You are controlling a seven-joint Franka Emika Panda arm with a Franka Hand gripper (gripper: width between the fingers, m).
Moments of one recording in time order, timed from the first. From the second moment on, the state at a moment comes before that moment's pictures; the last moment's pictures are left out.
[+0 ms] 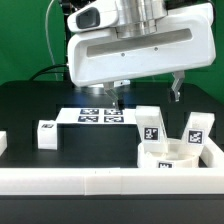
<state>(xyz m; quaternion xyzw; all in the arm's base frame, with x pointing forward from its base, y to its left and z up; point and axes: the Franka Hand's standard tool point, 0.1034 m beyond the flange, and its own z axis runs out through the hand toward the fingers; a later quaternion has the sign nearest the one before) 0.614 0.026 0.107 -1.00 -0.01 0.00 0.07</state>
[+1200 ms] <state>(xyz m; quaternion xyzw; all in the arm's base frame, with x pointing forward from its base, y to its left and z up) 0.621 0.043 0.092 -0.87 -0.48 0.01 0.05</state>
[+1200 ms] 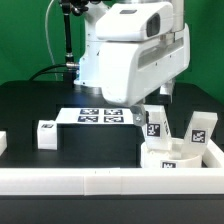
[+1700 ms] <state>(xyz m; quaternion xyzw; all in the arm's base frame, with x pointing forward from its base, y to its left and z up) 0.623 0.044 0.088 -0.81 -0.58 0.01 0.05</state>
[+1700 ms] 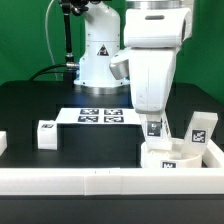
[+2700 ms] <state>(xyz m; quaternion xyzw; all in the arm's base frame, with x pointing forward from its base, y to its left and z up) 0.624 0.038 0.085 -0.90 -0.43 0.01 0.04</state>
